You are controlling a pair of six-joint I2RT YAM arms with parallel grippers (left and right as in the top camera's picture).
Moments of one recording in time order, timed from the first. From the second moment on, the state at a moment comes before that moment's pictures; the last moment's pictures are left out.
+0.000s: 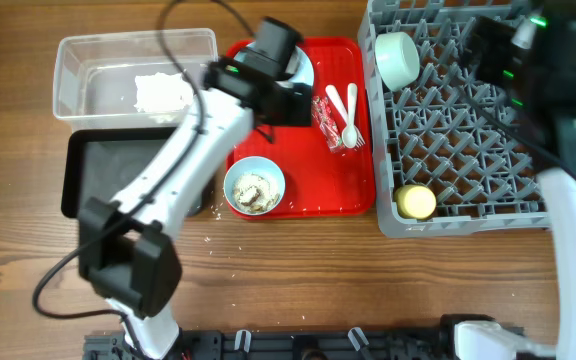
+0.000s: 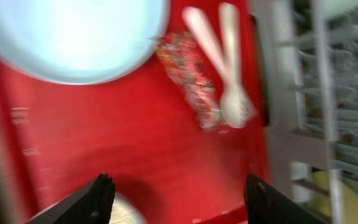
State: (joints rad) left arm -0.54 1.91 1.71 -0.90 0.09 -0.45; right arm -0.02 1.34 1.54 -0.78 0.15 0.28
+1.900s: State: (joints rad) left arm -0.21 1.75 1.73 -0.78 -0.15 -0.69; right arm -0.10 1.25 1.54 -1.10 0.00 0.34
